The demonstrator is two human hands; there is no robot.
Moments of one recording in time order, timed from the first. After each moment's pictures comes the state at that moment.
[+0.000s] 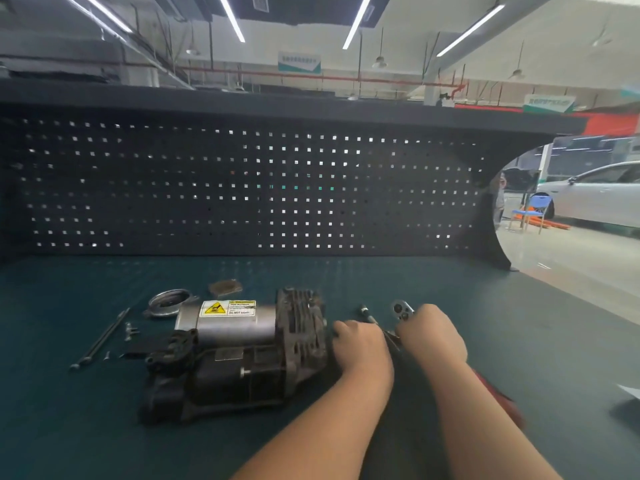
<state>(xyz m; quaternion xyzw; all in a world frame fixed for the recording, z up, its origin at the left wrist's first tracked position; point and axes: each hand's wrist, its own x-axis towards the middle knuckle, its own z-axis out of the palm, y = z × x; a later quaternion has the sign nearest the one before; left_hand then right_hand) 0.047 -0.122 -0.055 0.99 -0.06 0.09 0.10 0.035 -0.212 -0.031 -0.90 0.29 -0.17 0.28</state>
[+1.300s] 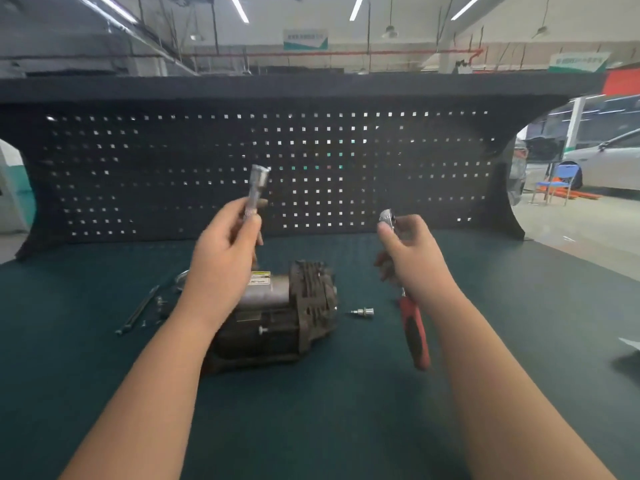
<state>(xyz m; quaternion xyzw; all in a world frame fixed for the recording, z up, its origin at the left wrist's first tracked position) -0.025 0.061 0.039 0.74 -0.20 0.31 0.56 -0.007 -0.171 0.023 -0.74 -0.03 -0.25 0.62</state>
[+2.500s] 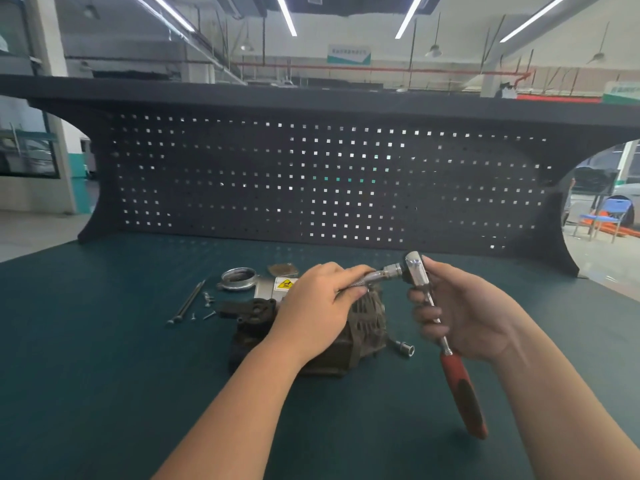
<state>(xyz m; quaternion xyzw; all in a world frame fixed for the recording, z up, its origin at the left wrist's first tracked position) -0.018 0.050 0.003 0.84 -0.25 0.27 0.39 -0.029 -0.154 0.033 -0.59 -0.08 0.16 0.78</state>
